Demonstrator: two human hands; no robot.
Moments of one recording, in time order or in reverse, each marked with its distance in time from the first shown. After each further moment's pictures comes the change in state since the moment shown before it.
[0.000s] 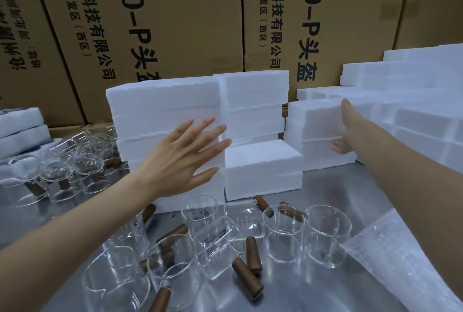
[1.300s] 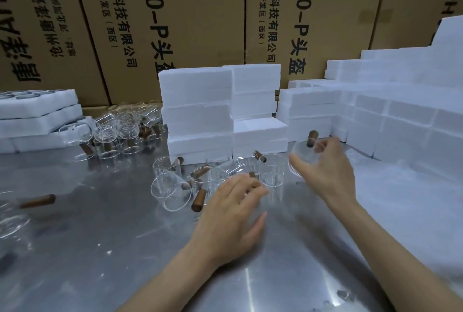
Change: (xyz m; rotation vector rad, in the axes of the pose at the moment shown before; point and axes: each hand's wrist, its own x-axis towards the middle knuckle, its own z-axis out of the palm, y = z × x) left_hand -0.100 0.160 -0.139 -0.770 0.223 -0.291; right_hand -0.212 0.138 -0.097 -0.770 0.096 -0.923
